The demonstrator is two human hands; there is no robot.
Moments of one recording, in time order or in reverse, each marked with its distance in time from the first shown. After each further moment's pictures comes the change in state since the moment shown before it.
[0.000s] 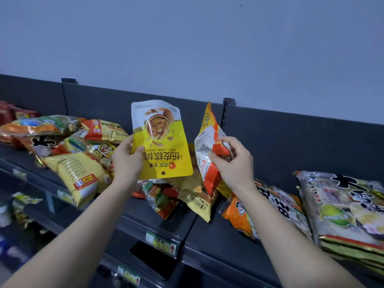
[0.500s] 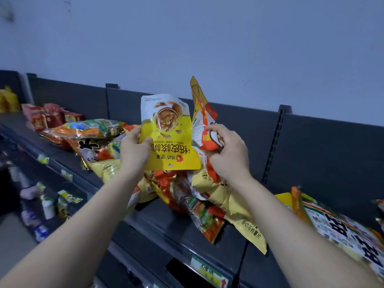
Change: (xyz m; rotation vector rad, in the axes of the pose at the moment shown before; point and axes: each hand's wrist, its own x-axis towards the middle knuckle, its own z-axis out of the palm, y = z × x) left_hand 0.104 -0.003 -0.079 0.079 0.089 0.040; right_hand 0.043 -0.048 0.141 -0.131 -0.164 -0.304
